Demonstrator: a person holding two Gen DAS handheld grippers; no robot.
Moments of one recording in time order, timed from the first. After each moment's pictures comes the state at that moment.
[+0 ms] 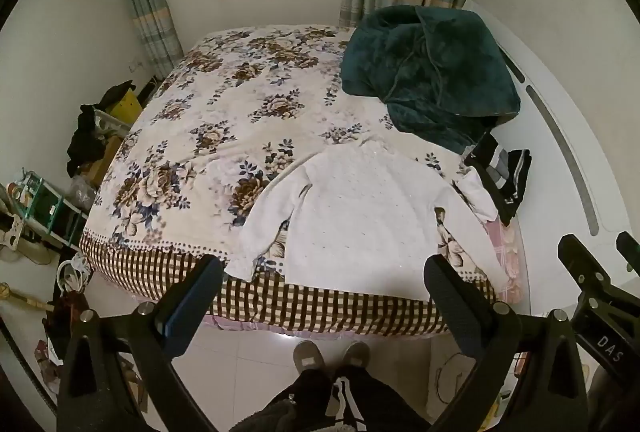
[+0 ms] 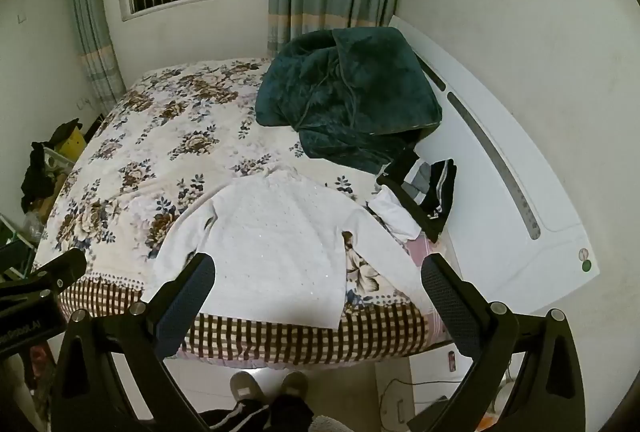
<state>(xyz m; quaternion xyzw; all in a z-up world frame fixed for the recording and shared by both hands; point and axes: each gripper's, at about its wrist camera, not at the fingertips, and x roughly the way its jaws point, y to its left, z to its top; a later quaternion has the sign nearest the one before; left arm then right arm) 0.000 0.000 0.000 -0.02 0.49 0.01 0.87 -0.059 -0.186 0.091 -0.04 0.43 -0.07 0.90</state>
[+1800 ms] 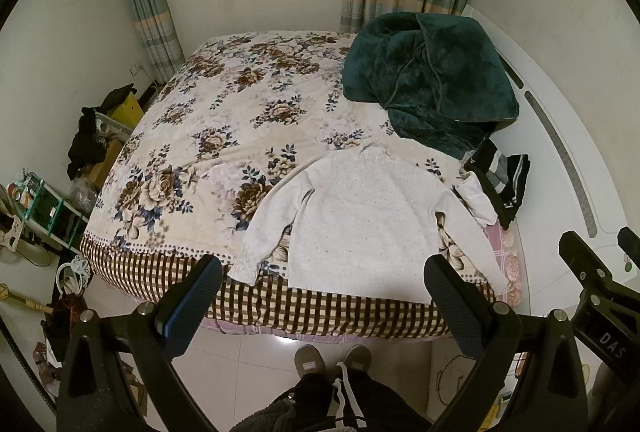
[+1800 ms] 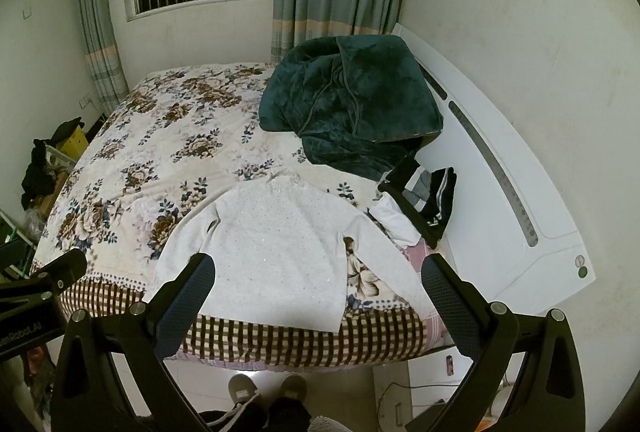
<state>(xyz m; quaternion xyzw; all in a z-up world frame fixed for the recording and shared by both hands) 0.005 0.010 0.012 -0.02 0.49 0.01 0.87 -0.062 -0.176 0.105 -0.04 0.42 -0.07 0.90</state>
